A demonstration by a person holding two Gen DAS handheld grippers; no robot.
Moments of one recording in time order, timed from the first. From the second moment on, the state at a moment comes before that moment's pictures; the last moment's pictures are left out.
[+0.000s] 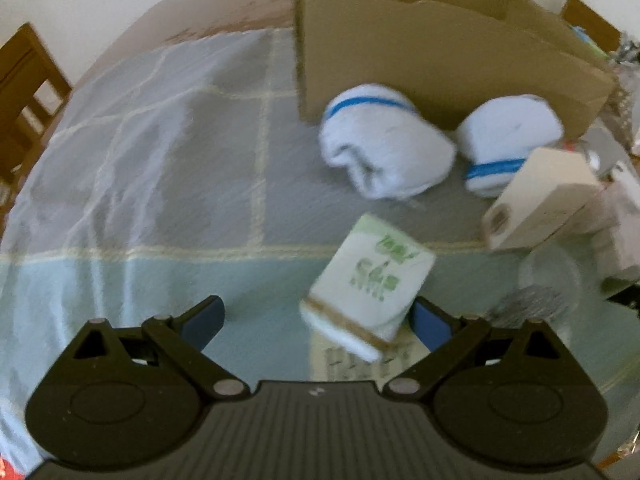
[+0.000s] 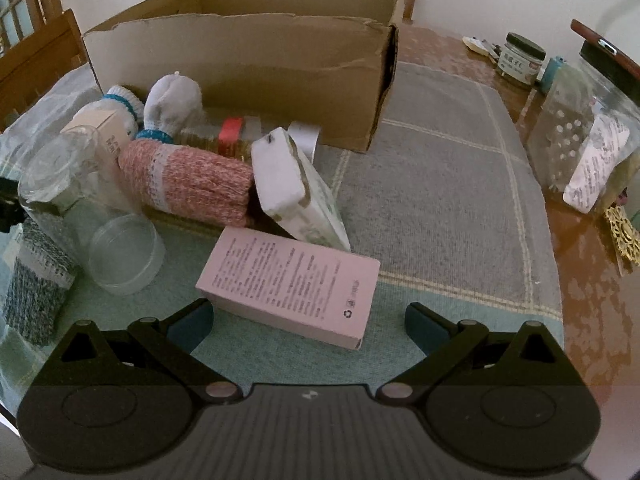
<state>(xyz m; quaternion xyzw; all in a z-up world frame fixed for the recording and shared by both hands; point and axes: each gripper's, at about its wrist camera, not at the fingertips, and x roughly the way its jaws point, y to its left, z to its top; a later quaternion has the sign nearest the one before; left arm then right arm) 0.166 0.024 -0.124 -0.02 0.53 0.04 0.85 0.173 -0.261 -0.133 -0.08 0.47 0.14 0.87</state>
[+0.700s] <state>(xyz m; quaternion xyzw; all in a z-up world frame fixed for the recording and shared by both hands) 0.180 0.030 -0.119 -0.08 0.51 0.05 0.85 0.171 -0.254 -0.132 -0.08 0.48 0.15 0.86</state>
